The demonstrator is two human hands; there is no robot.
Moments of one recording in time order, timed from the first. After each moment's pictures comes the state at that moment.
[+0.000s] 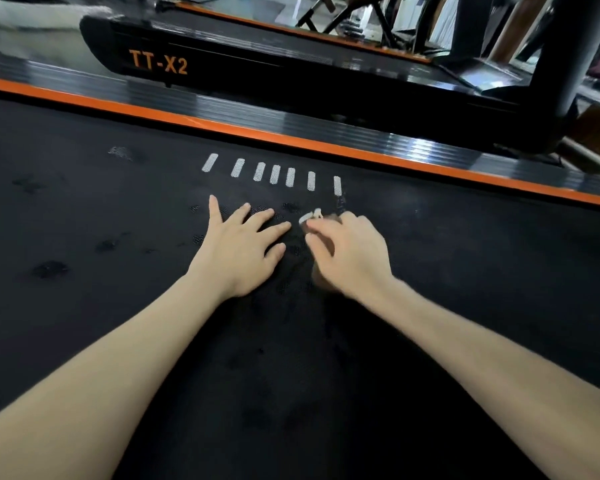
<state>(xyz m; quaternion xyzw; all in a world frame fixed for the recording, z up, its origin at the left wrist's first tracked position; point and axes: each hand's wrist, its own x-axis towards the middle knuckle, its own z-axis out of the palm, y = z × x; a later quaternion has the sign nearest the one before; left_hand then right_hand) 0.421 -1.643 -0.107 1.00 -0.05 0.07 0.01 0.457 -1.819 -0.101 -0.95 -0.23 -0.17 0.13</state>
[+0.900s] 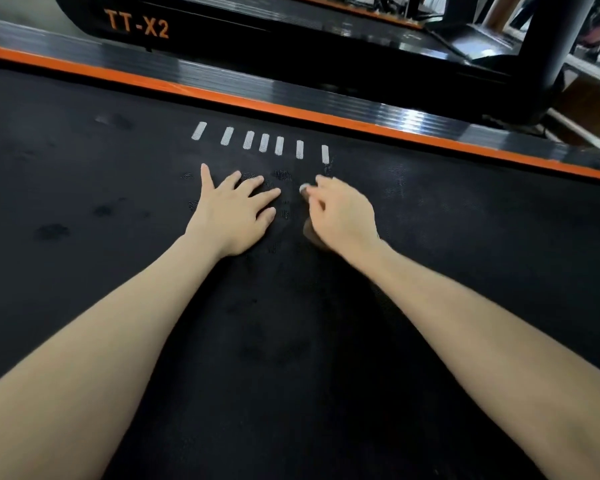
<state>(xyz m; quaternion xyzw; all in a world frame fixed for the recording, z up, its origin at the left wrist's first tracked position) 0.423 -1.643 -0.109 1.00 -0.04 0.07 -0.01 0.463 -1.817 -0.097 -0.95 -0.21 -0.16 0.14</state>
